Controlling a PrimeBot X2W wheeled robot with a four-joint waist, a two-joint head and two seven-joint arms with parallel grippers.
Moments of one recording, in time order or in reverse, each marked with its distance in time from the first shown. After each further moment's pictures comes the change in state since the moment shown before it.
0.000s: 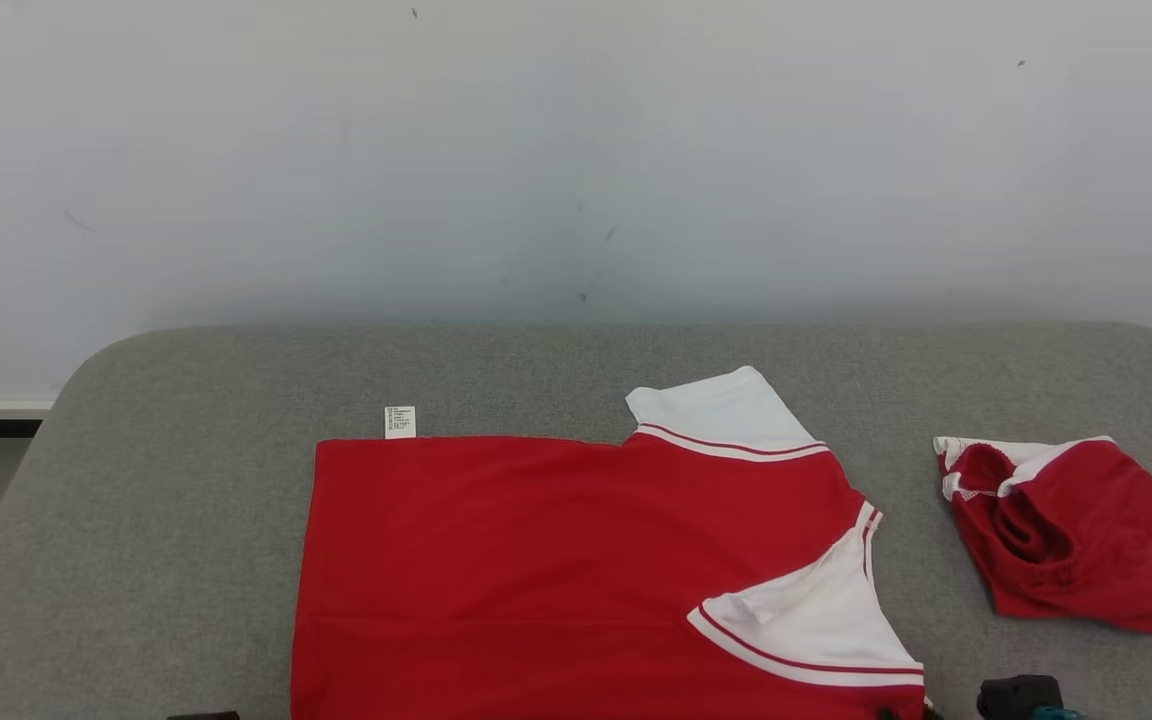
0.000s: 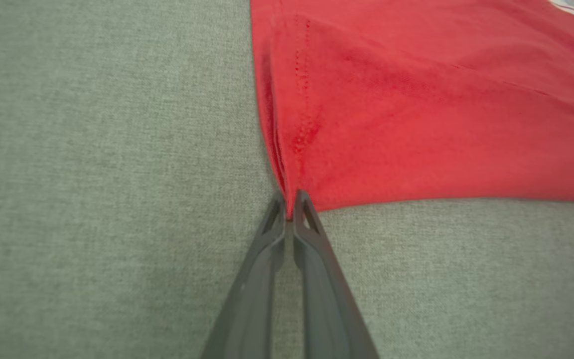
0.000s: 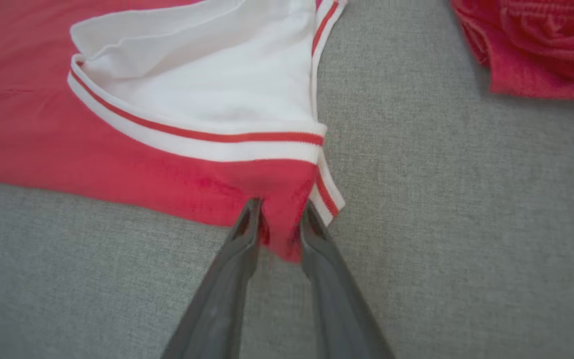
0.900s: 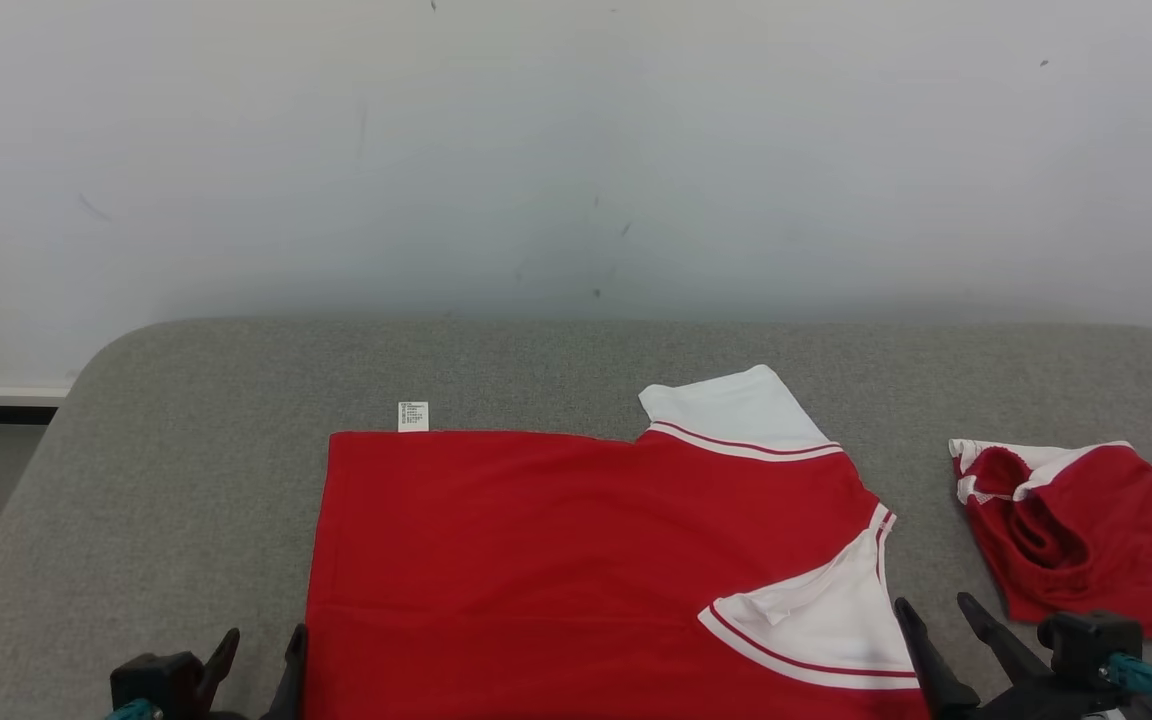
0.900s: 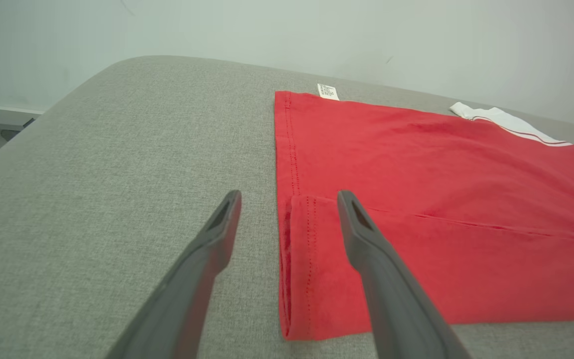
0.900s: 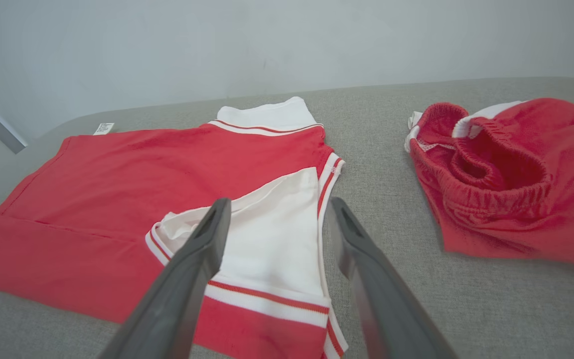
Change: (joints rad) left arm 0.048 0.081 0.072 -0.322 0.015 0.118 -0.074; right arm 0.079 -0.086 -0.112 -0.377 0.062 -0.087 -0.012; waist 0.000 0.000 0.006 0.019
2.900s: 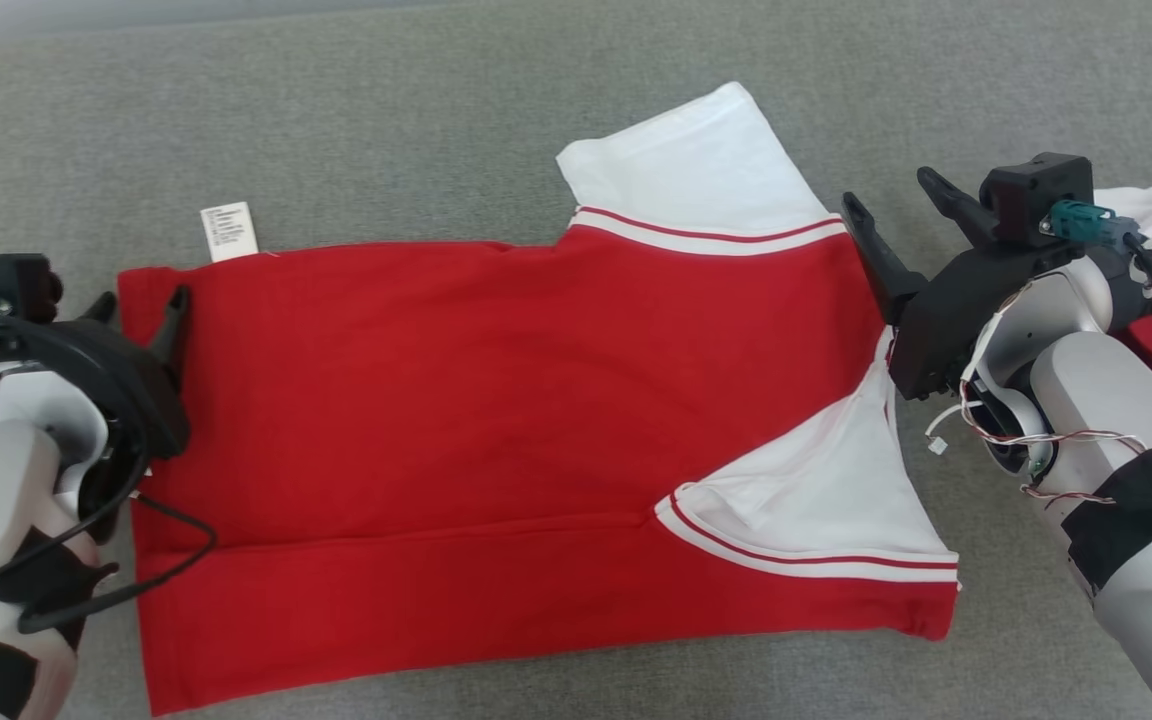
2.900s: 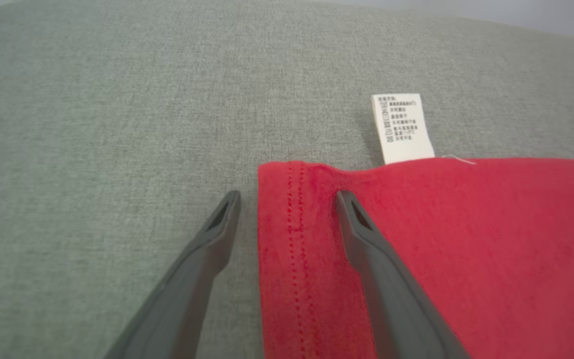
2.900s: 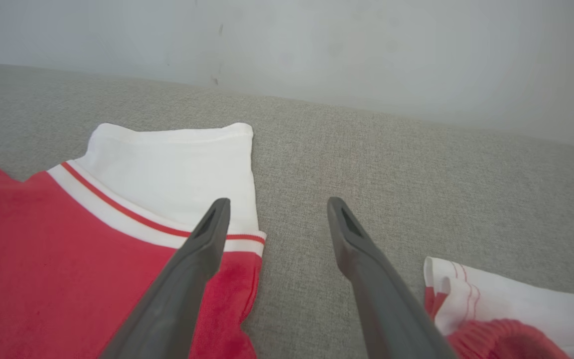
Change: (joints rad) left arm -0.686 0.025 0.024 0.391 -0.016 -0.130 0.249; right arm -0.746 0.040 0.114 0.202 -0.163 0.009 0.204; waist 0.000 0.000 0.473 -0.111
